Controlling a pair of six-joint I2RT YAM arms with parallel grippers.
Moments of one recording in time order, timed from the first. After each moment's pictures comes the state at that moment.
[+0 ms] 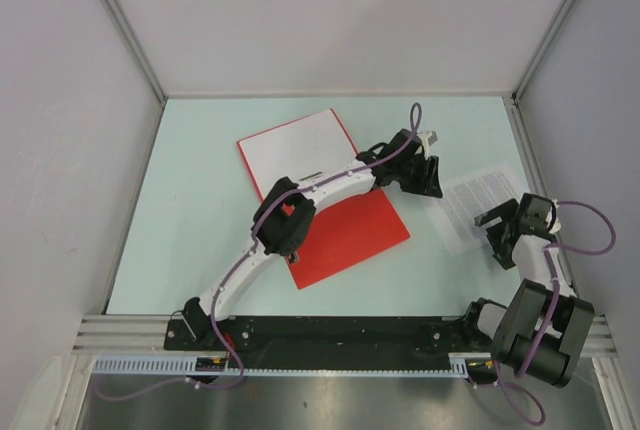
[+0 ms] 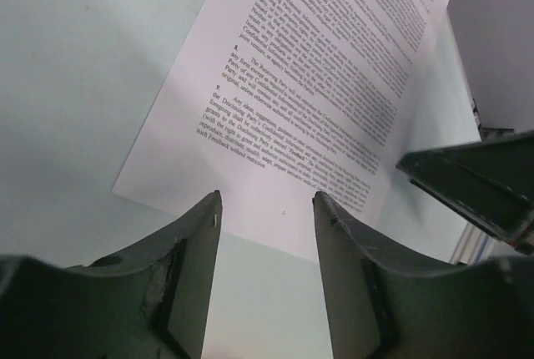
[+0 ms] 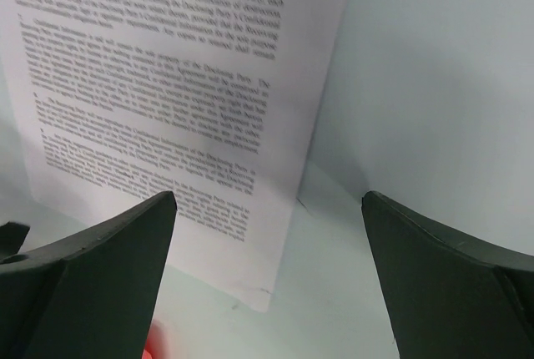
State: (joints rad) left arm -0.88 2.54 2.22 -0.33 0.36 -0.58; right arm -0.40 1.13 0.50 -0.34 -0.04 0.71
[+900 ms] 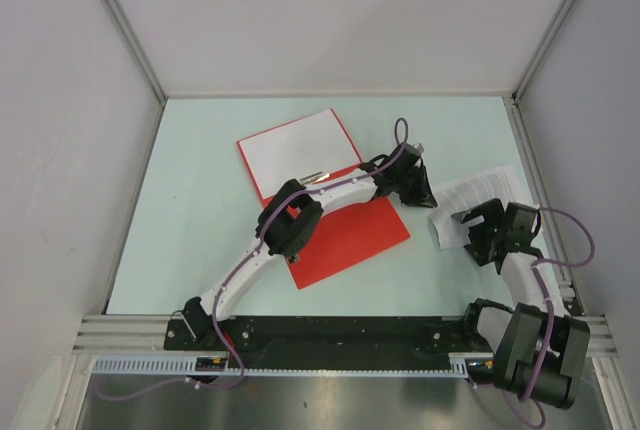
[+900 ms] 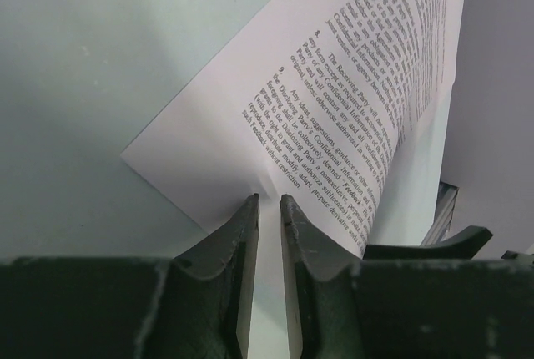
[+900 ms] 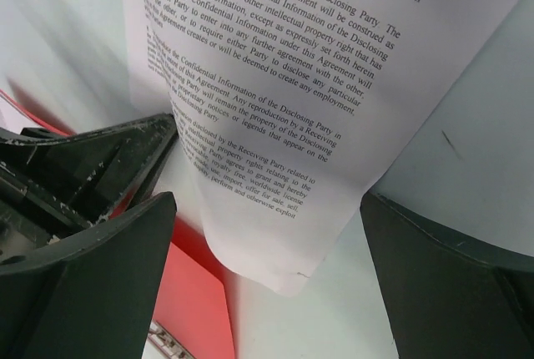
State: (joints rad) left arm -0.90 2.61 2.15 -0.25 0.32 -0.94; right arm -0.30 1.02 0.36 -0.18 -0.25 0.91
